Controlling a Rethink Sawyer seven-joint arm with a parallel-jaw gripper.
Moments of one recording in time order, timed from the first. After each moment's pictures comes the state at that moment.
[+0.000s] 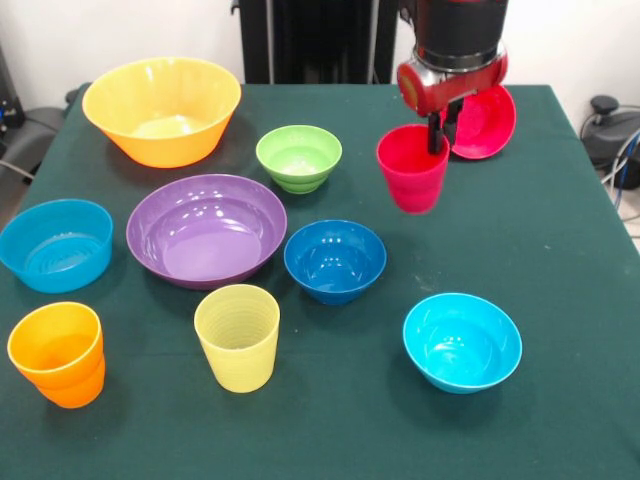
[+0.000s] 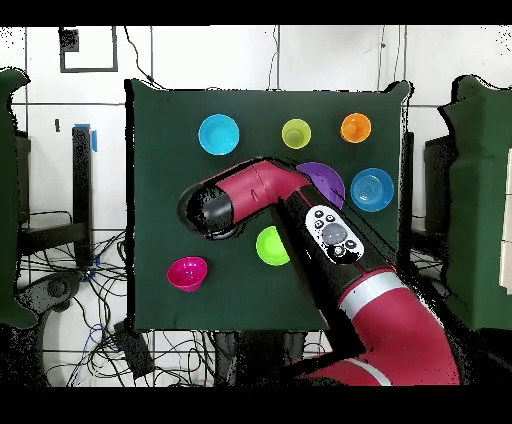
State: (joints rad) arm -0.53 -0.63 0.70 1.72 -0.66 0.81 1.74
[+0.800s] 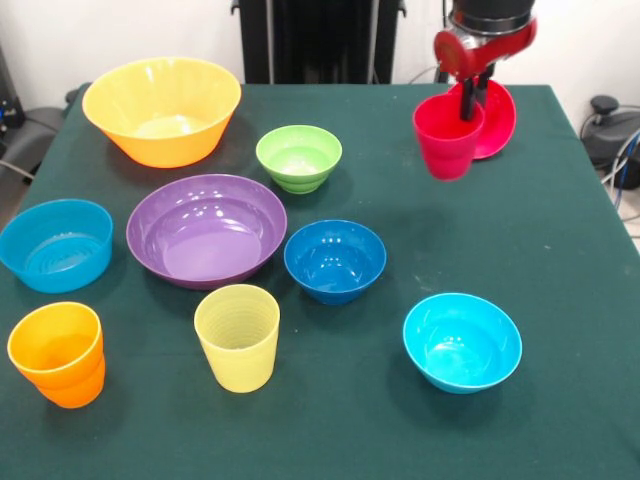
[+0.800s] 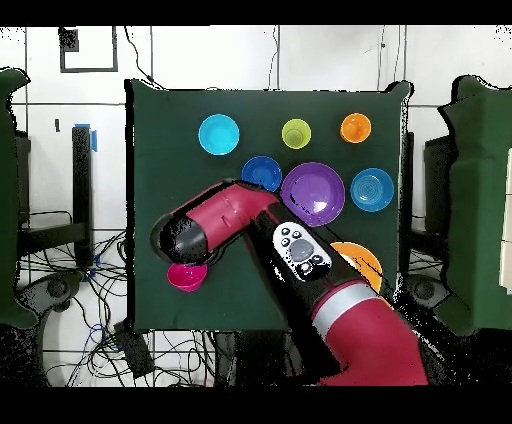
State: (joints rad) arm -0.46 -0.70 0.70 1.86 -0.65 0.73 1.74
